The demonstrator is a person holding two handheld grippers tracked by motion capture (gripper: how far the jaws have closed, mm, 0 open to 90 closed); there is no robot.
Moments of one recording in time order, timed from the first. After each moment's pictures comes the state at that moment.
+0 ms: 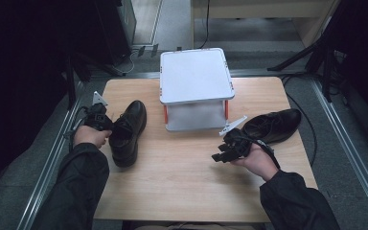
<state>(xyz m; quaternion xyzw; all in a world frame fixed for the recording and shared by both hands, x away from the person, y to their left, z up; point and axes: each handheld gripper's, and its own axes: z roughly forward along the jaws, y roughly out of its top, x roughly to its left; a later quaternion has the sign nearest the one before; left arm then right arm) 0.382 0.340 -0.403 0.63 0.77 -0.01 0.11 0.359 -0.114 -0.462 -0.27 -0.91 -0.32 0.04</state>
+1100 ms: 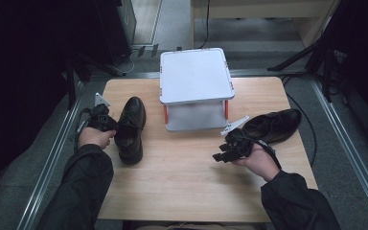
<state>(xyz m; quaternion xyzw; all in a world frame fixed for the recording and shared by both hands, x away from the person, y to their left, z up) 0.383 0.336 -0.410 0.63 0.76 -0.01 0.12 0.358 -0.118 -0.462 -0.28 -0.90 -0.32 0.04</state>
